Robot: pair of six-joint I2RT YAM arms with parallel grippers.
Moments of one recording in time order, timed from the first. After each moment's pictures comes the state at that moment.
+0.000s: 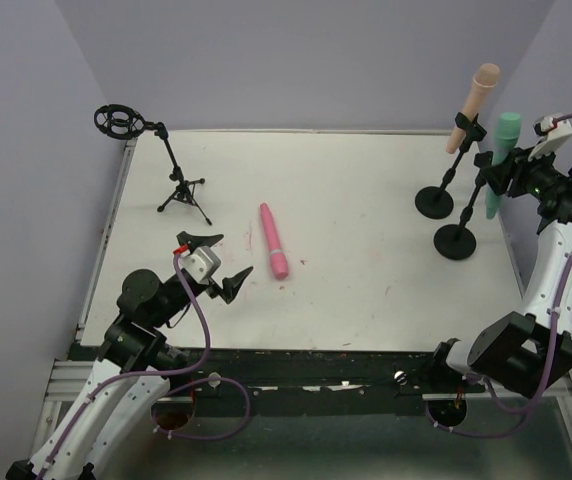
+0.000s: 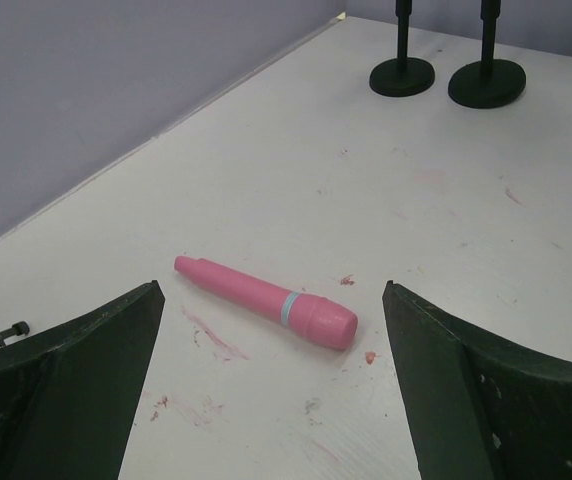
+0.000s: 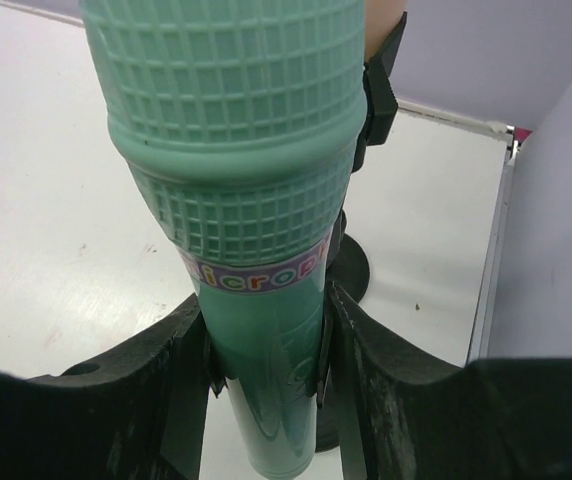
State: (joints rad) left arm -0.49 0.34 0.49 -0.13 0.32 0.17; right arm -0.55 1.28 1.33 -0.47 -0.86 -0.34
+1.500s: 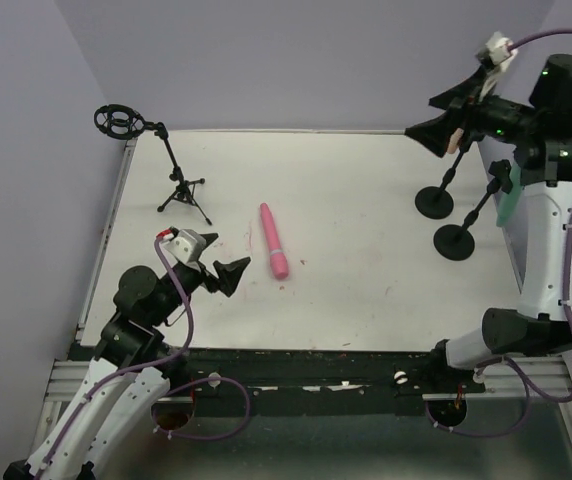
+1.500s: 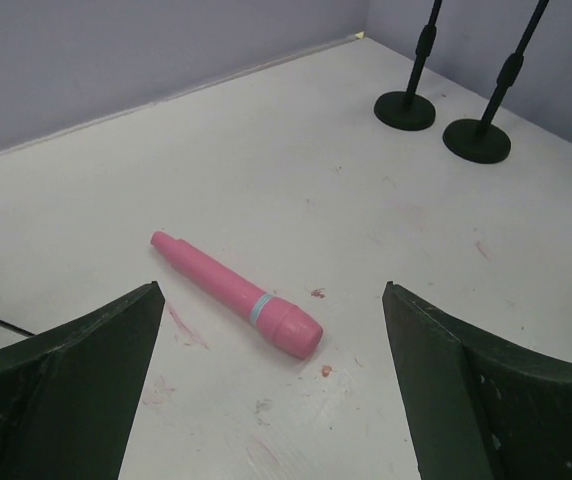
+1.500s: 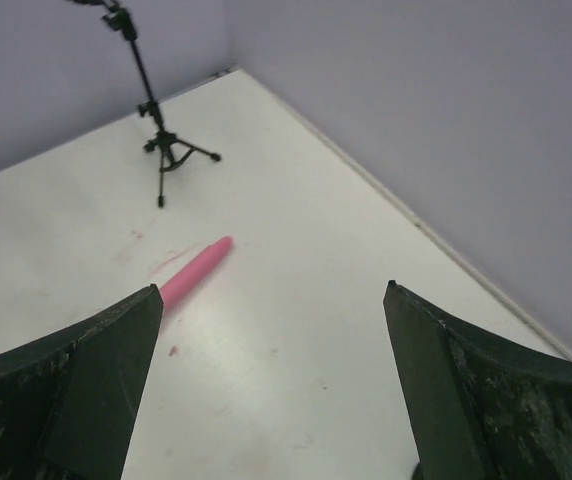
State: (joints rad) left arm -0.48 0.36 0.54 -0.16 0.24 -0.03; right arm -0.17 1.48 2.04 -0.74 -1.01 -0.22
